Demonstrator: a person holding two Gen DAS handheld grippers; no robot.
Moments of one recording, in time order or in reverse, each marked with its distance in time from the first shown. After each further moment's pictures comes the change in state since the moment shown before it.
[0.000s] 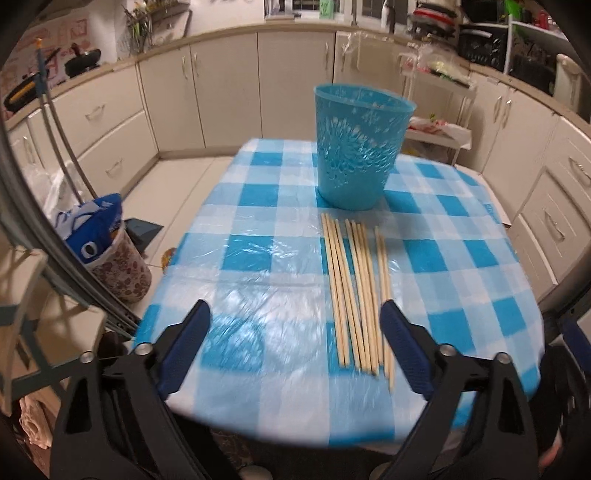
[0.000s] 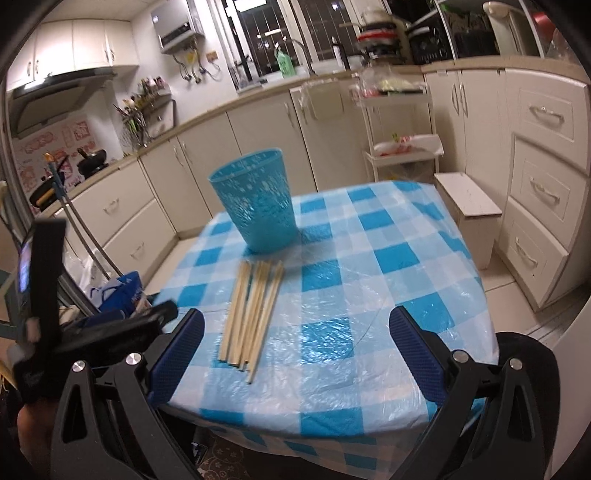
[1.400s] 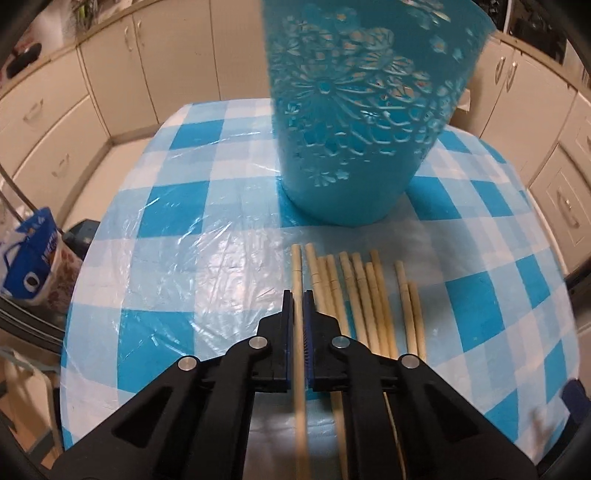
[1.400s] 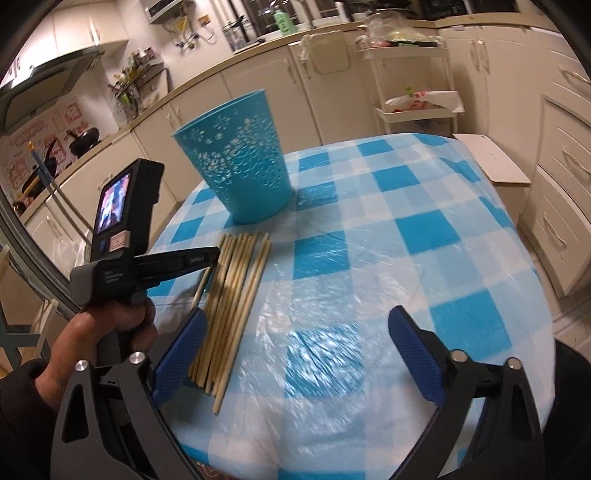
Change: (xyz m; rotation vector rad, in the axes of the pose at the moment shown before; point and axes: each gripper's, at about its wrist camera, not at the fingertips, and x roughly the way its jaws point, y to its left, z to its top) left arm 0.146 -0.021 0.056 0.081 0.137 -0.106; right arm 0.098 -0.007 0.013 -0.011 0.161 0.060
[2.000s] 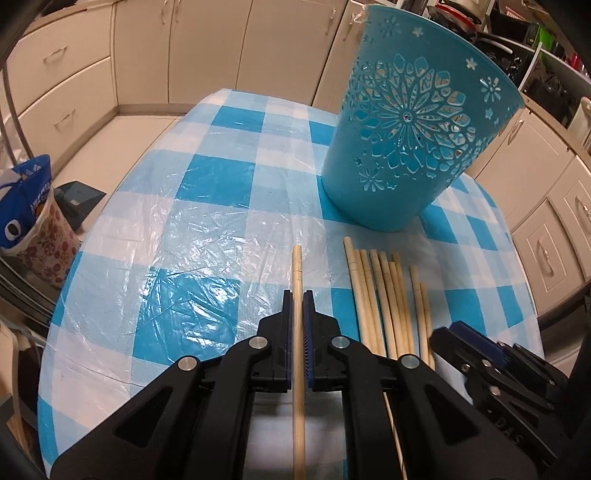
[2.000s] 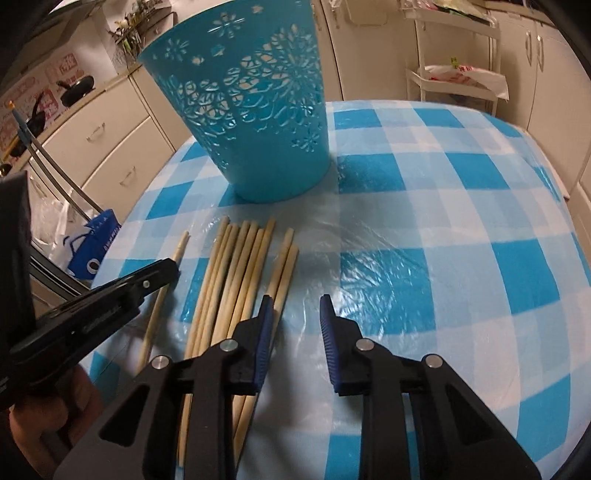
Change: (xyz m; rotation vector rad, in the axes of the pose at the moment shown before) left arm -0.009 0.045 -0.019 -0.173 -0.055 -0.116; right arm 0.104 0.033 0.038 -0.091 0.181 -0.032
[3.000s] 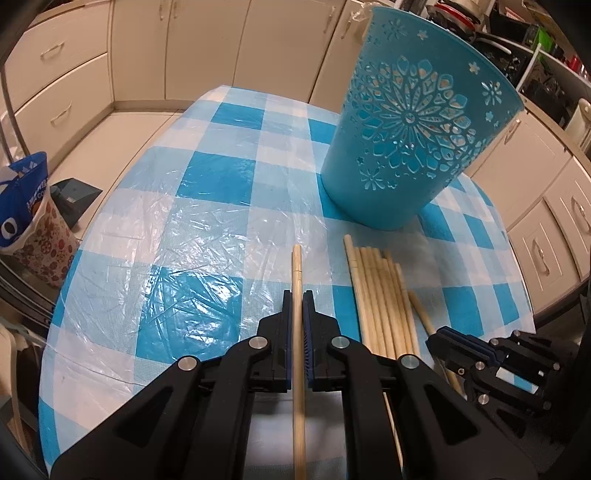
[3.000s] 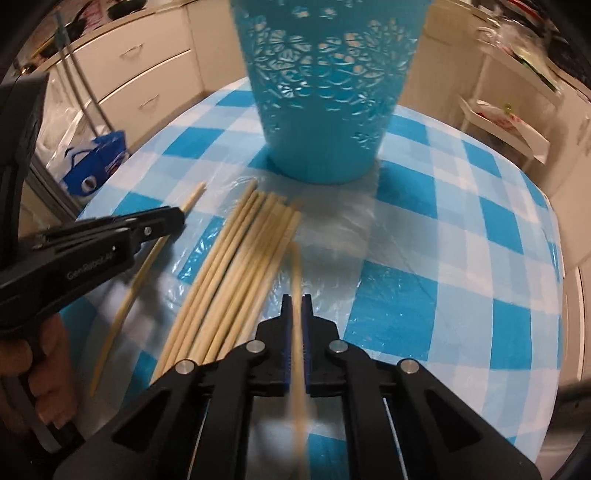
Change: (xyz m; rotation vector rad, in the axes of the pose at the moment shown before) left arm -0.001 0.003 0.001 0.005 0.017 -0.018; right arm 0.005 0.019 0.007 -0.275 0.142 -0.005
